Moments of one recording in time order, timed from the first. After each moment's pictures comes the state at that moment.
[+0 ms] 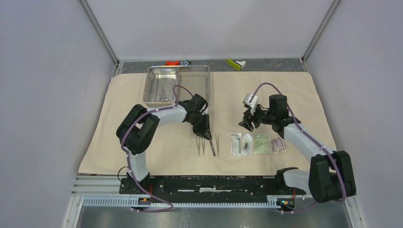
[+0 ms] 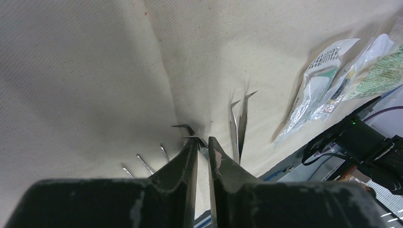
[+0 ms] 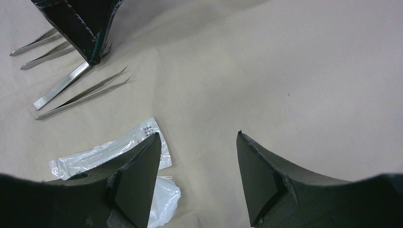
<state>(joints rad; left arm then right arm) -0.67 1.87 1.12 -0.43 0.43 -0.65 0.19 1.23 0.63 -0.09 -0.73 -0.58</state>
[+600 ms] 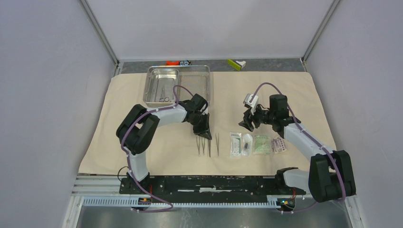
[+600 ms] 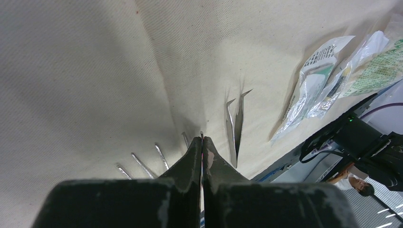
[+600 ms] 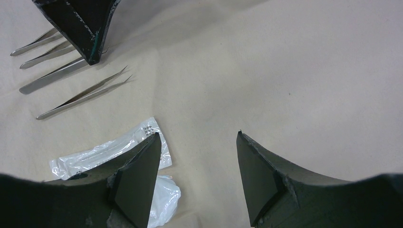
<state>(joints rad) -0.67 1.88 1.12 -0.43 0.45 -0.65 0.18 1.23 0.63 -0.09 -0.73 -0.58</state>
